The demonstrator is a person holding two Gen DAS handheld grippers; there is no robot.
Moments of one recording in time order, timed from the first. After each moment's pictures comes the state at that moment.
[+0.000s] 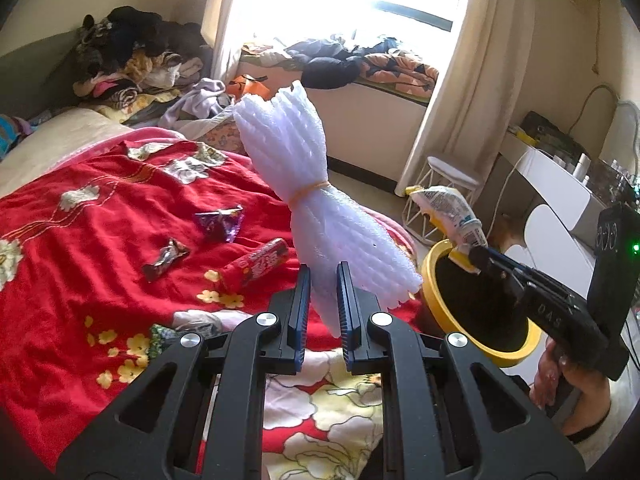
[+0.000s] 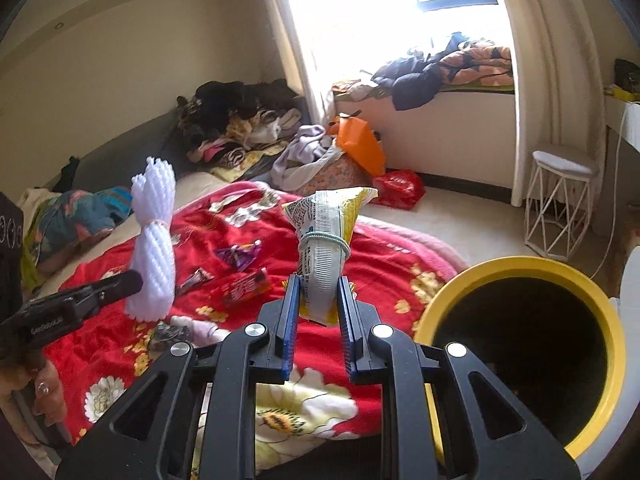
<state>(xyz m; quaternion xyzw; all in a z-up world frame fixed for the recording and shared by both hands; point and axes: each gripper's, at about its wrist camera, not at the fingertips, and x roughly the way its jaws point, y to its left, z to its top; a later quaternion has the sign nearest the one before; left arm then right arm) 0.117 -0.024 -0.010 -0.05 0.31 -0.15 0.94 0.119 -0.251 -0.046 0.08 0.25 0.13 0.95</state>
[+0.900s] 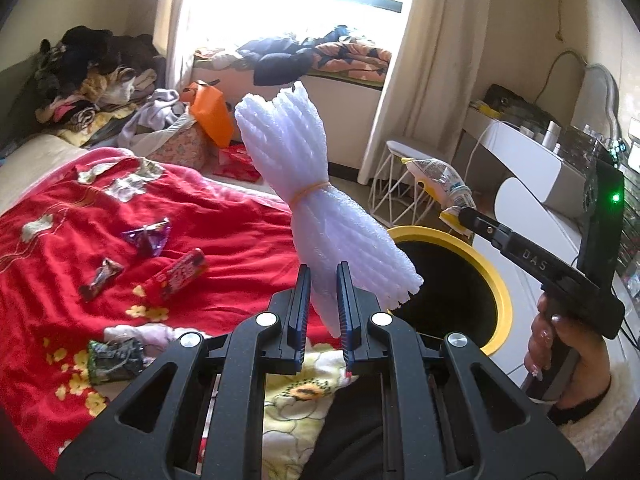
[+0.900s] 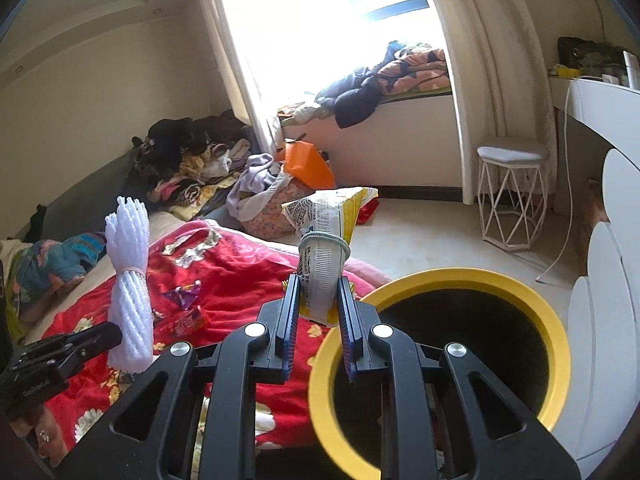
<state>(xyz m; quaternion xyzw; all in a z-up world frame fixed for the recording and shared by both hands) 0.114 -0.104 -0.008 -0.01 0.31 -0.21 0.93 0.110 -0.343 -0.040 0.14 0.23 0.05 0.96</state>
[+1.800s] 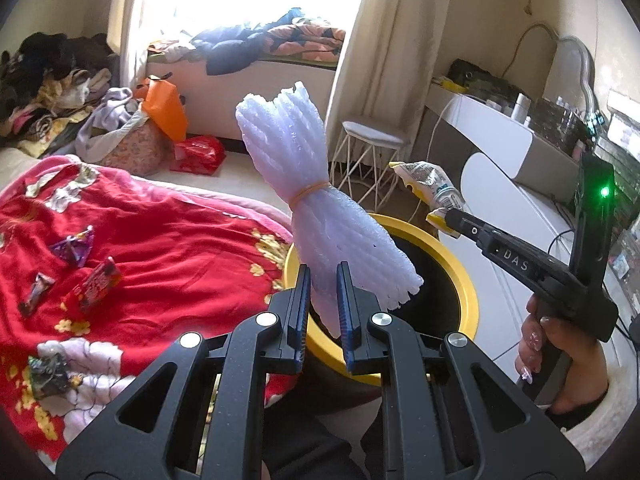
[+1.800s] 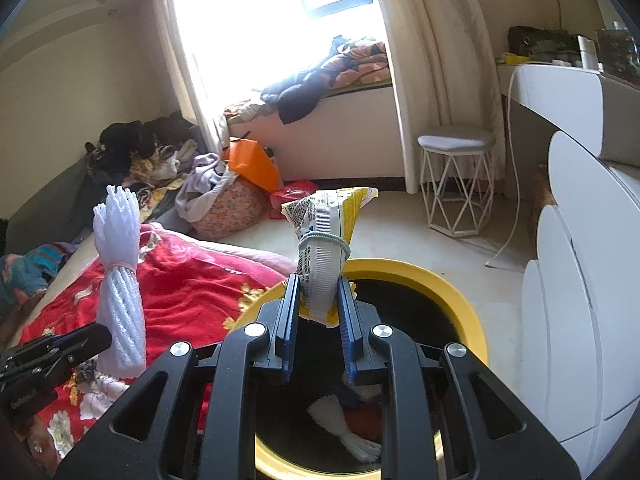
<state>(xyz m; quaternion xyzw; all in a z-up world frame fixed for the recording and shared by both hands) 0.124 -0.189 -0.025 0.01 0.33 -0.27 0.90 0.092 -0.407 -0.061 0.14 0.25 -0.03 0.96</state>
